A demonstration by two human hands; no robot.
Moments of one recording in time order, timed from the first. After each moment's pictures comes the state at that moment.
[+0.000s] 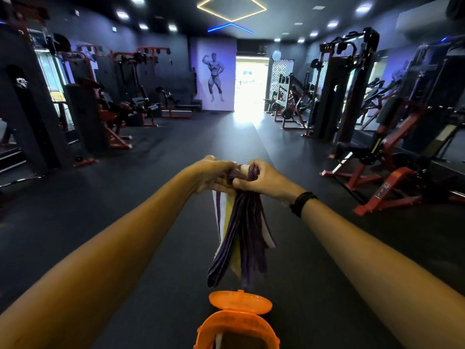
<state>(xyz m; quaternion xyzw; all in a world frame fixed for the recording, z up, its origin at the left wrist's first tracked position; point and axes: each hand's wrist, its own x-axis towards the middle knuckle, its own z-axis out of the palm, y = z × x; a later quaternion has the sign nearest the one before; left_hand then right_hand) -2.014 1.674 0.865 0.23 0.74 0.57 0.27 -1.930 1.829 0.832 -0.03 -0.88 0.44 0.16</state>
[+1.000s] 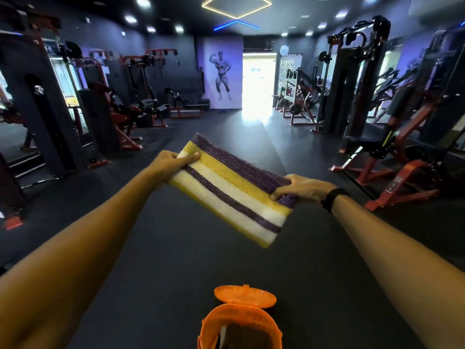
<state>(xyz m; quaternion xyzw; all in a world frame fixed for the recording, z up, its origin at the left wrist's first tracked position) -2.035 1.631 0.856 0.19 0.83 0.52 0.09 -1.865 1.912 0.824 -0.09 -0.86 0.49 -0.05</state>
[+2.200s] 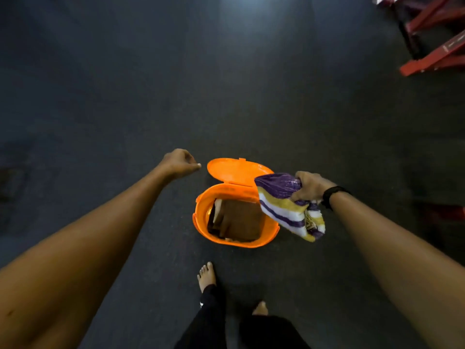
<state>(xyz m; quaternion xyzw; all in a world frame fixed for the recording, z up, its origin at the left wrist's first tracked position) -2.188 1.687 0.436 0.11 0.89 0.26 0.36 -2.006 1.958 0.439 -0.33 -0.85 0.23 -0.34</state>
